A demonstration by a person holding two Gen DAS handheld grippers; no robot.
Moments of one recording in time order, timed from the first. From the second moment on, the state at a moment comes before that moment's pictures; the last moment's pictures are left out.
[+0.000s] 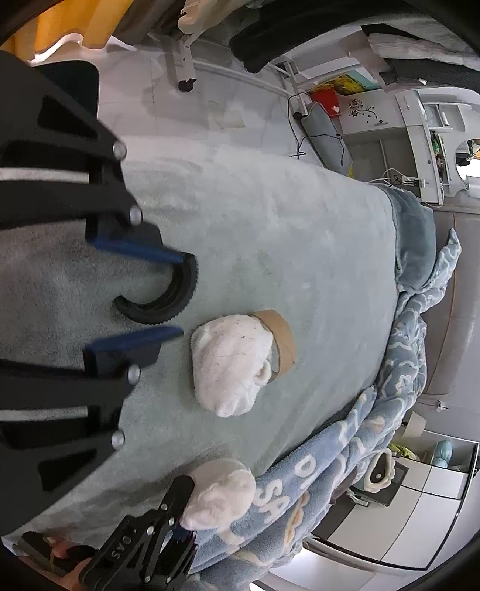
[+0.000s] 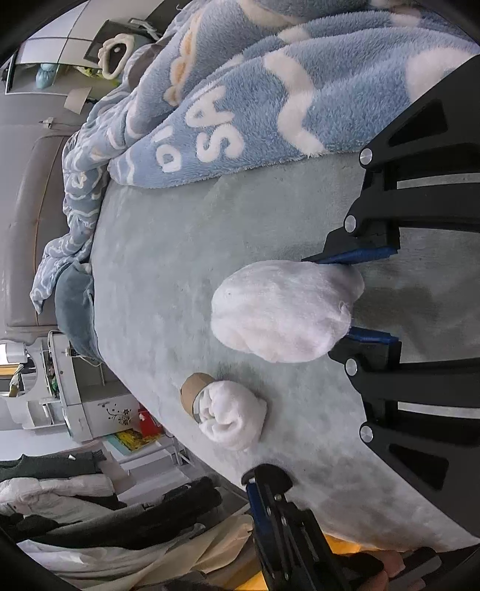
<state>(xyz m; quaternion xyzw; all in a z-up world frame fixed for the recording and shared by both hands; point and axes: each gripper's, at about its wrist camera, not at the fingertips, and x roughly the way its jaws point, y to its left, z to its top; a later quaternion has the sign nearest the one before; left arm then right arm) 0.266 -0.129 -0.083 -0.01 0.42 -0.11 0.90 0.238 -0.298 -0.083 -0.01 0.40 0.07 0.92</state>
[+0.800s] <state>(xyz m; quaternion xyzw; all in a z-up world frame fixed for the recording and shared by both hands) 0.257 -0.117 -0.068 -0.01 0.40 -0.13 0.91 0.237 -0.270 -0.056 -0.01 0.37 0.11 0.92</state>
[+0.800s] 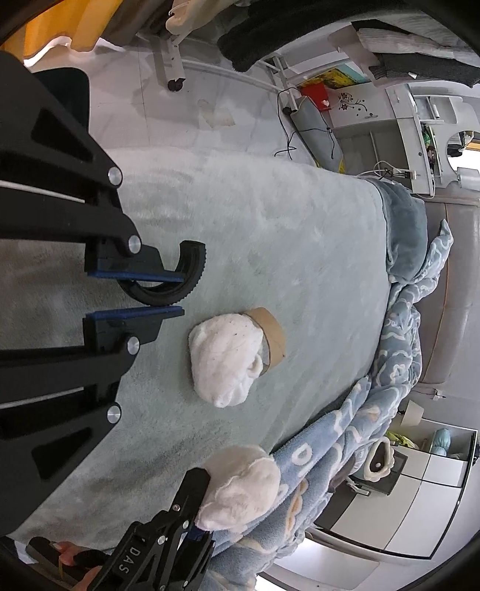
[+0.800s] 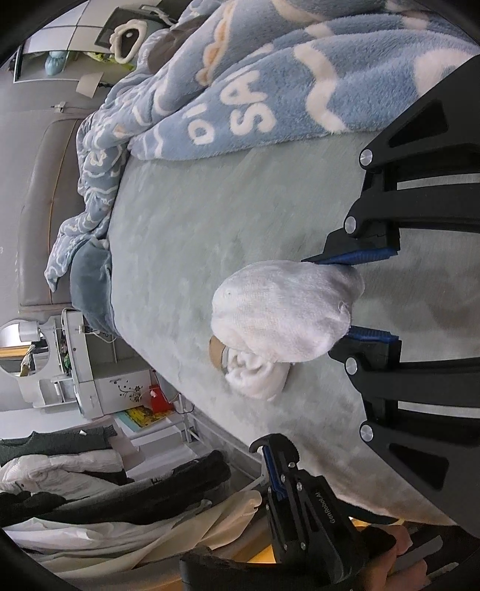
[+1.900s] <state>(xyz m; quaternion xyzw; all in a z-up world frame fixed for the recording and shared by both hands) 0.237 -0.003 -0.072 0.00 0.44 -0.10 0.89 0.252 -0.119 -0.022 -0.04 0.34 0.22 0.91</state>
